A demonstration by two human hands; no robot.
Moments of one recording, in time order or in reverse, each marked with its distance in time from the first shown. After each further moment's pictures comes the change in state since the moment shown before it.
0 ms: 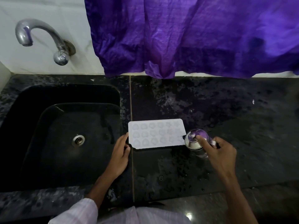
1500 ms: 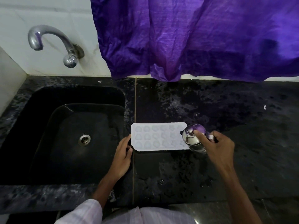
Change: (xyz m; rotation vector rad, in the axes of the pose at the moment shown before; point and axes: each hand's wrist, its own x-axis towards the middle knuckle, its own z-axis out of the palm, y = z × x) left_hand 0.000 0.005 0.008 0.013 0.071 -0.048; right_hand 0.031 -0.013 0.010 0.102 -0.091 -0.041
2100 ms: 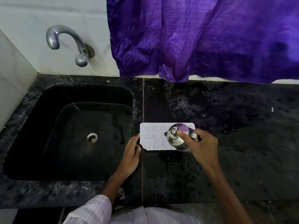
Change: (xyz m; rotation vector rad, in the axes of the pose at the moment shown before) left_hand -0.002 0.009 -0.008 -0.061 -0.046 0.033; right_hand -0.023 -0.037 0.054 0.047 -0.121 -0.102
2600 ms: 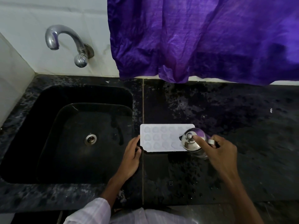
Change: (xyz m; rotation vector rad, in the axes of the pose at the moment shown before) left_hand 0.000 -0.008 -0.001 -0.046 -0.010 -0.001; right_hand -0.007 0.007 -0.036 -0.112 0.069 0.041
